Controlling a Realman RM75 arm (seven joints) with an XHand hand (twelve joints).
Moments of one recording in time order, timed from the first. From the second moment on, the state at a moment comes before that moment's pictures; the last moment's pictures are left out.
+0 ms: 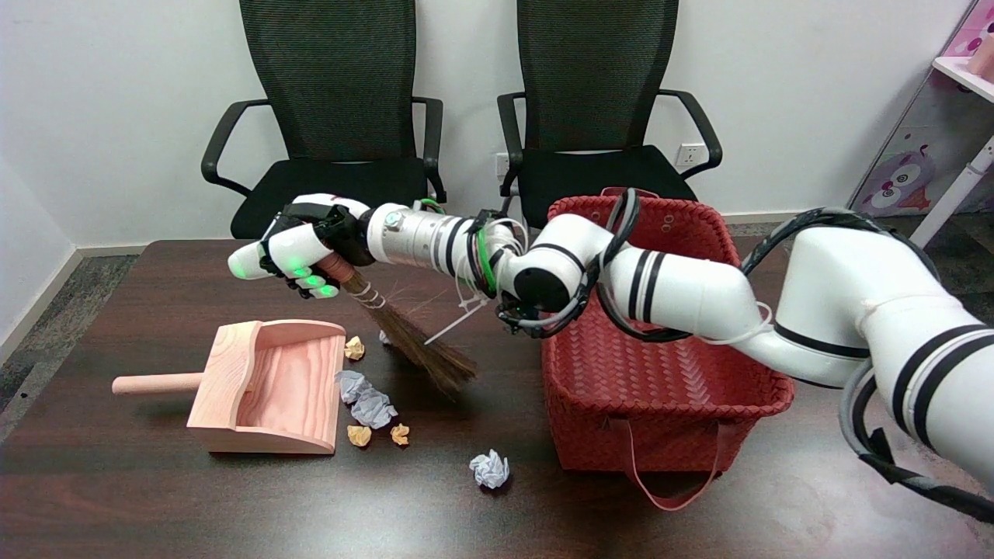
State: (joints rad) arm 1.06 -1.32 0.26 -1.00 1.07 0.00 -1.82
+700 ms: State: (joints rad) arm 1.05 -1.26 0.28 -1.11 1.06 -0.05 -1.64
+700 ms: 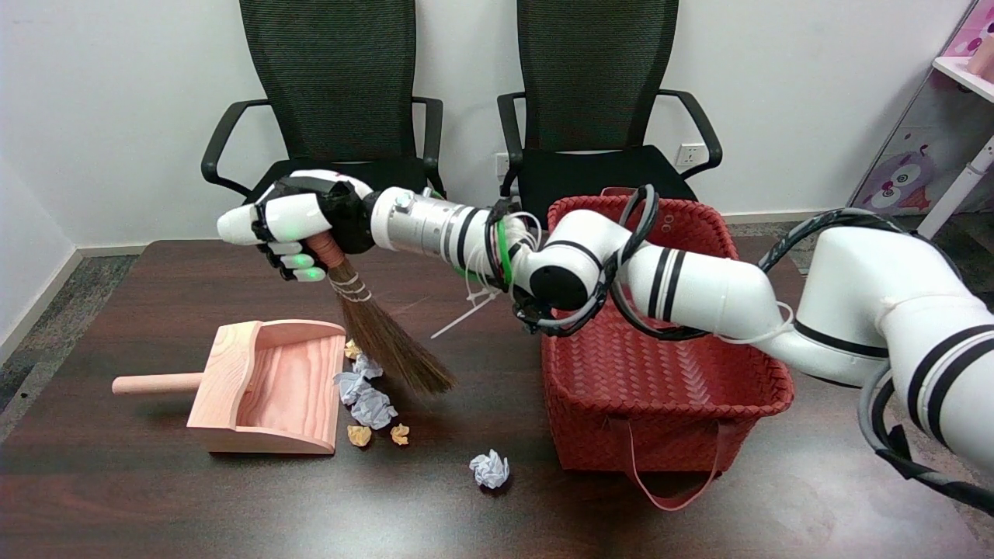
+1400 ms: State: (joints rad) arm 0.87 -1.27 0.66 -1.23 0.66 0.09 -1.65
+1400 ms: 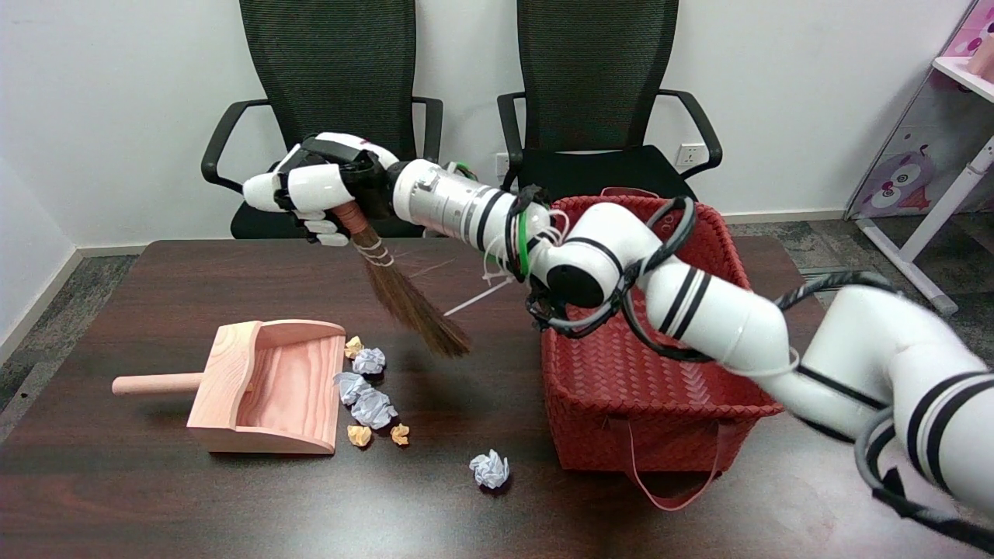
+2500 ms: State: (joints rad) arm 0.47 -1.43 0.87 -1.59 -0.66 0.85 -0.83
